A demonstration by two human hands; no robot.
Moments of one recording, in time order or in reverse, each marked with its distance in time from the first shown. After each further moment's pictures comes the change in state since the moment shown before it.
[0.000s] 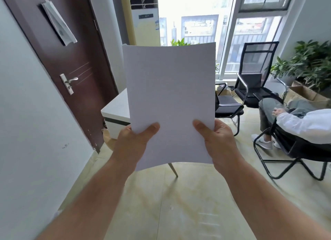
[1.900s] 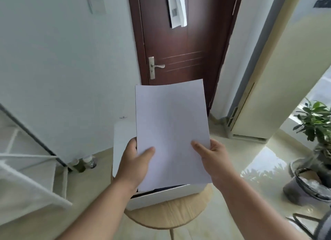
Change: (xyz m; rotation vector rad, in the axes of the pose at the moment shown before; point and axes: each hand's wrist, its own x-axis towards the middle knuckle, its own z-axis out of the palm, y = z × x) left_hand 0.475 -0.046 0.163 -0.046 0.966 -0.186; right_hand 0.669 0.115 0.166 -0.329 -1.010 0.338
